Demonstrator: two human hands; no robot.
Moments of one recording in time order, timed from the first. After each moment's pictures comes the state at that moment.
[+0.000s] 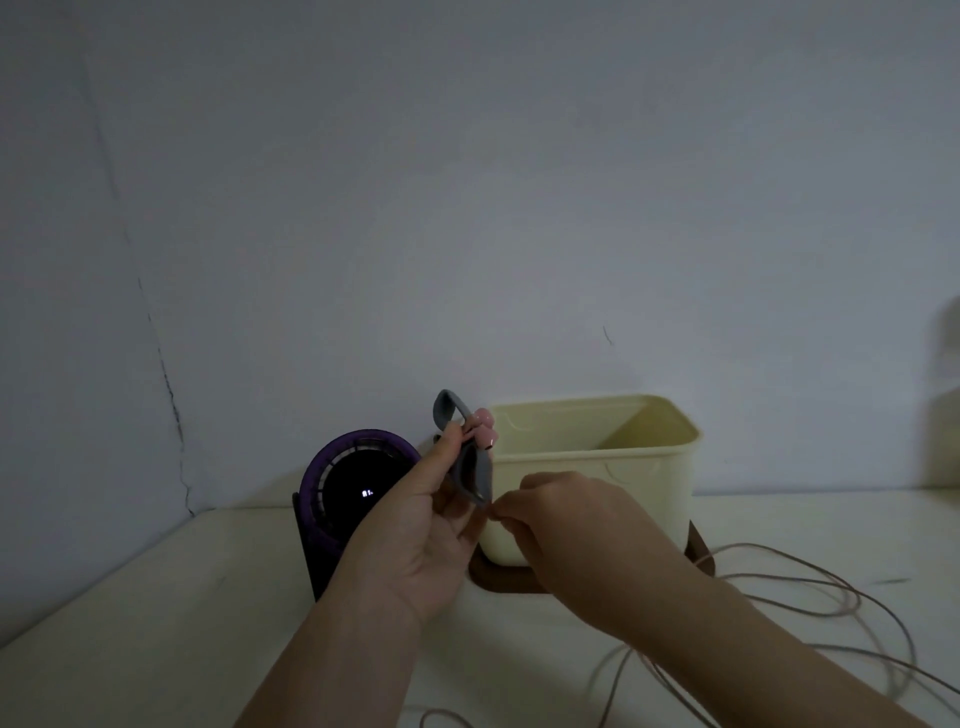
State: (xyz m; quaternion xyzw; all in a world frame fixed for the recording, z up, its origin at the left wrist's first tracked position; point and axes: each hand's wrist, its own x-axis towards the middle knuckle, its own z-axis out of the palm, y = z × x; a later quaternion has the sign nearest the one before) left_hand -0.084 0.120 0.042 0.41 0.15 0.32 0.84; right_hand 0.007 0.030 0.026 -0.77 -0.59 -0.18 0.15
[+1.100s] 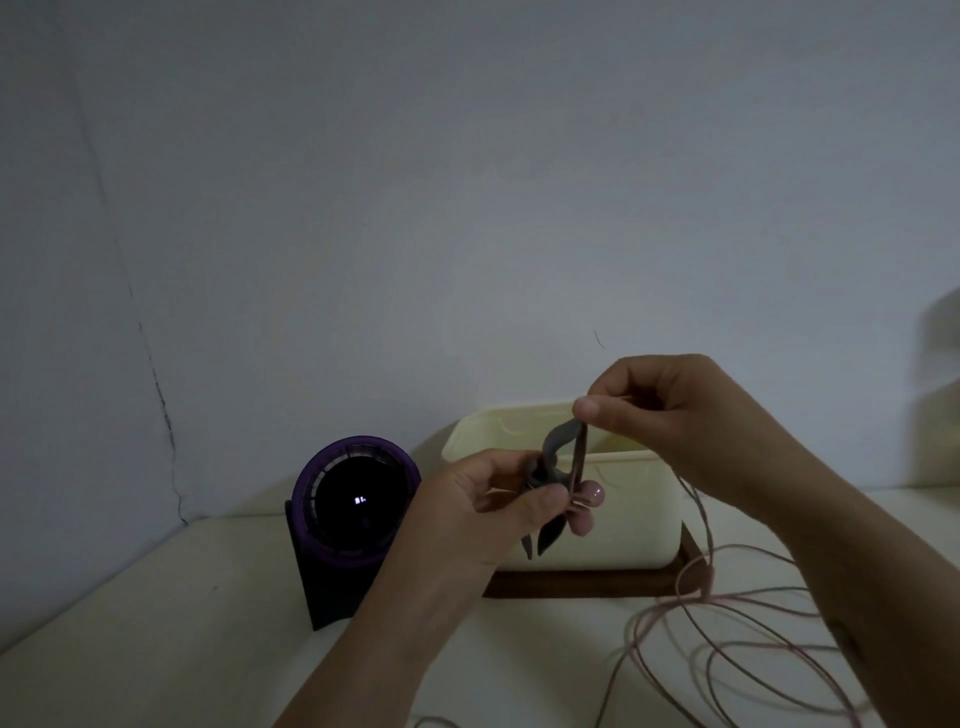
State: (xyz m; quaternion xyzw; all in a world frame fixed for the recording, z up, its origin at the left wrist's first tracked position) left_hand -0.081 0.104 0.036 0.74 0.00 0.30 0.60; right_hand 0.054 -0.023 0.075 -0.62 -0.56 -0.04 0.55
